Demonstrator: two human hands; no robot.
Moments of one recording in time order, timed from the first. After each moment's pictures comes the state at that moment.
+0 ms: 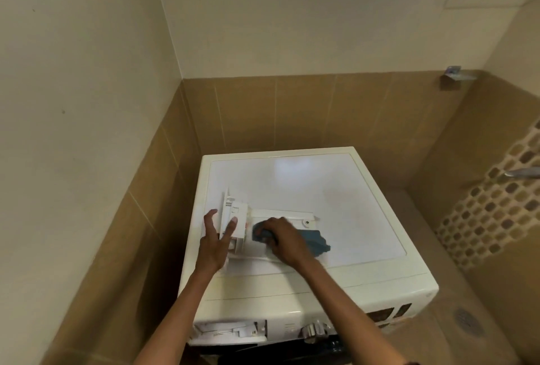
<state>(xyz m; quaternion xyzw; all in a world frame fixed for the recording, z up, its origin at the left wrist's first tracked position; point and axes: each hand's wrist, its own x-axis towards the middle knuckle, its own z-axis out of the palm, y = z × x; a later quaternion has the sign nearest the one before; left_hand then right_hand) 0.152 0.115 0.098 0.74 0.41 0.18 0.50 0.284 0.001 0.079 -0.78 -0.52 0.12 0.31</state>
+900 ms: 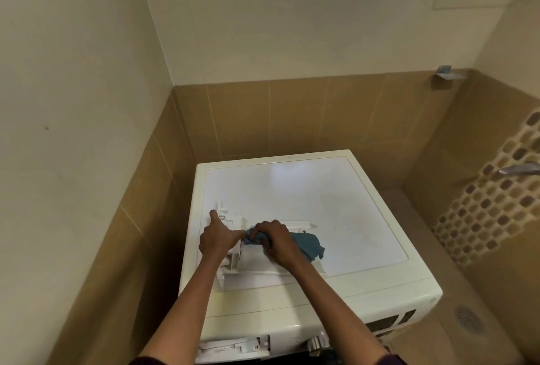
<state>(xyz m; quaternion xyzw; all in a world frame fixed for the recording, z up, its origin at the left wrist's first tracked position) 0.199 0.141 0.118 0.79 0.51 0.02 0.33 0.298 0.029 0.065 -0.79 -0.49 0.14 0.35</state>
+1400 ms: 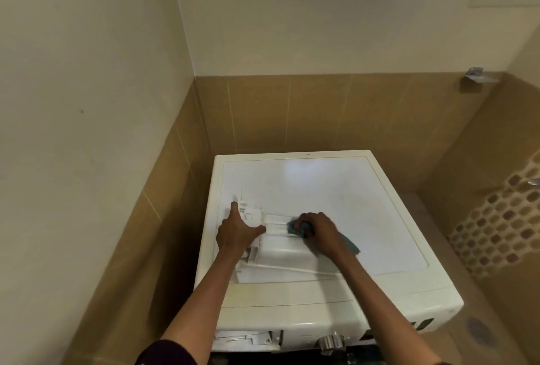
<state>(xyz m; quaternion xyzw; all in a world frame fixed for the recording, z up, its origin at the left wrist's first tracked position) 0.189 0.142 0.108 0.80 0.48 0.07 0.34 0.337 -0.001 0.077 -0.83 -0.45 0.12 0.29</state>
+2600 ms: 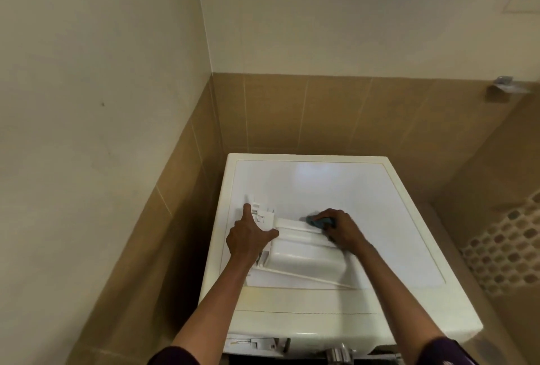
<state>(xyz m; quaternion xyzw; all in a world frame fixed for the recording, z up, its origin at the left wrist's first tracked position) 0.190 0.140 0.110 0.81 0.50 0.06 0.30 0.375 0.006 0.088 -0.85 -0.41 0.20 0.27</state>
